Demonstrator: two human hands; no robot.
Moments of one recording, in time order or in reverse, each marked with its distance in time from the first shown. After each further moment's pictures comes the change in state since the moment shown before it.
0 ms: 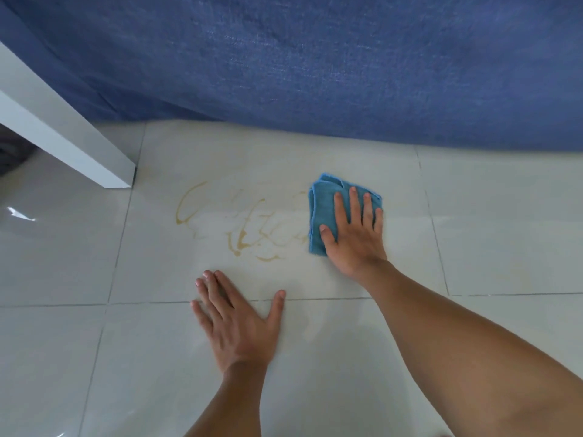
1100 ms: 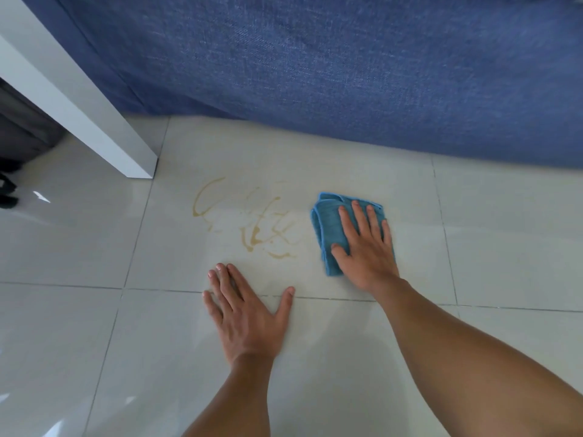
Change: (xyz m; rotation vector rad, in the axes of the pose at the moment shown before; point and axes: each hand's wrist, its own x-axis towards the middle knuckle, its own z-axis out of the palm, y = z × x) left_hand 0.001 -0.001 0.000 -0.029 0.002 -0.006; right_hand -0.019 0.005 -0.004 0.020 -0.050 -0.110
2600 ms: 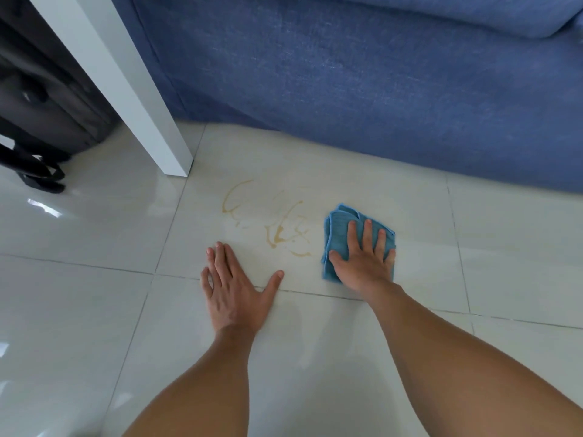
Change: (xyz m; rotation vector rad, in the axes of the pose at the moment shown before) left_hand 0.041 -0.041 -0.026 -0.102 0.000 -0.010; right_hand -0.013 -0.057 -0.008 0.098 -0.222 0.206
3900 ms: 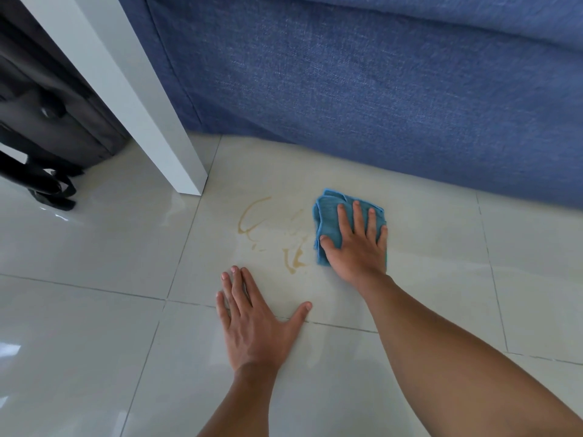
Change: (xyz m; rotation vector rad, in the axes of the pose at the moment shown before) left_hand 0.004 0.003 0.002 -0.008 0.032 -0.004; right_hand 0.066 -0.057 0.000 -0.038 0.256 -0.163
